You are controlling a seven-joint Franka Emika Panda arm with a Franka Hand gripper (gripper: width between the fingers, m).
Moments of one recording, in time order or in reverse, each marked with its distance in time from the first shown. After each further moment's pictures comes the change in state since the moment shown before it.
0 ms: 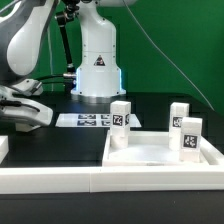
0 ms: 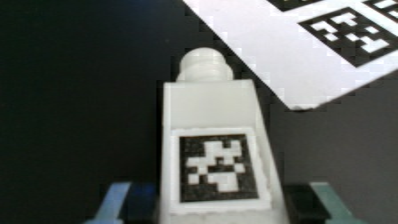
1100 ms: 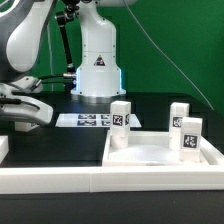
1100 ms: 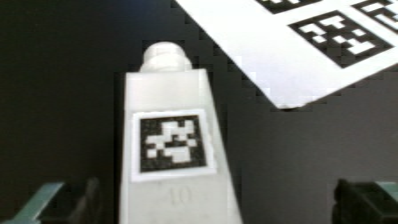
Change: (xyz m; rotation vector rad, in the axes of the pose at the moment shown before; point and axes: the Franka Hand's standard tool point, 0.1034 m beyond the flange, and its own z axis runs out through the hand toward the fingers) arm -0.003 0.002 0.007 0.007 -0.018 -0.001
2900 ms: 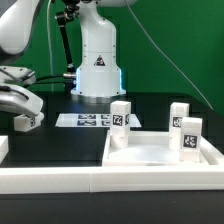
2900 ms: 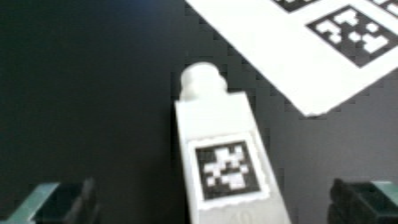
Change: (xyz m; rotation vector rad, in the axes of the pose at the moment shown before) arm -0.017 0.019 -0.010 0.022 0.038 0.072
